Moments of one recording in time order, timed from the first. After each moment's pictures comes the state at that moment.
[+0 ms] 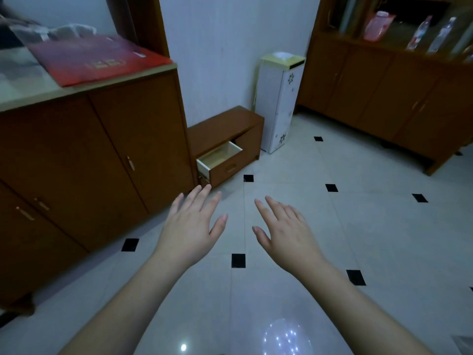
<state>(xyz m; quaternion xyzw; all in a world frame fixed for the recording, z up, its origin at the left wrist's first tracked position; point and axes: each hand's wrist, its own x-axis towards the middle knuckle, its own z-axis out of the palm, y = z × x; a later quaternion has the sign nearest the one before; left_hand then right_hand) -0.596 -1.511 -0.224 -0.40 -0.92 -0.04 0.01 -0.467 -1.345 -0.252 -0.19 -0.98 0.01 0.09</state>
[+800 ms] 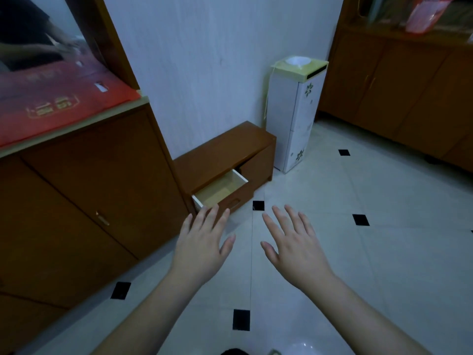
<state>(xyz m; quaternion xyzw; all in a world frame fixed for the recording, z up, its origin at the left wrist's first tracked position) -0.828 -1.227 -0.264 -0.37 -0.93 0.02 -0.01 -0.707 -1.054 -0.283 -0.16 -0.98 0.01 0.07</state>
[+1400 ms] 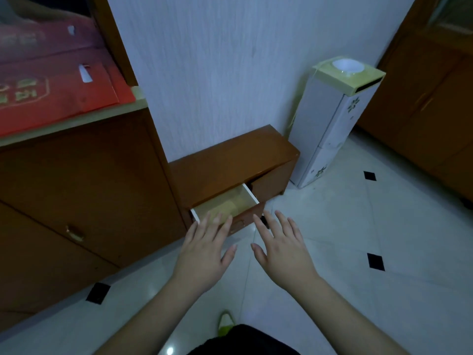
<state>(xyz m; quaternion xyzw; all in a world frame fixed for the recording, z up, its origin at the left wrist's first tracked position) -1.032 -1.132 -0.336 -0.33 -0.94 -0.04 -0.05 -0.951 -0.951 -0.322 -0.09 -1.00 0.03 0.01</state>
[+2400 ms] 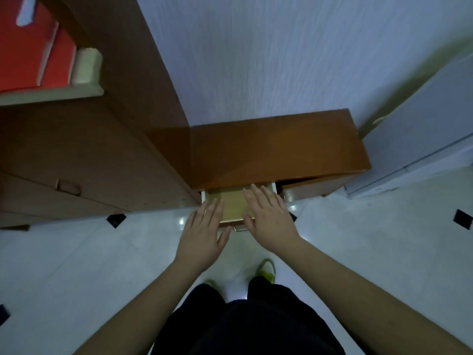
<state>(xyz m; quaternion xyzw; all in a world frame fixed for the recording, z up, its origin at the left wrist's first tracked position) -1.206 -0.998 -0.443 -0.10 -0.98 -0.11 -0.10 -1.248 -0.806 -0.435 0.16 -0.97 0.13 -0.10</state>
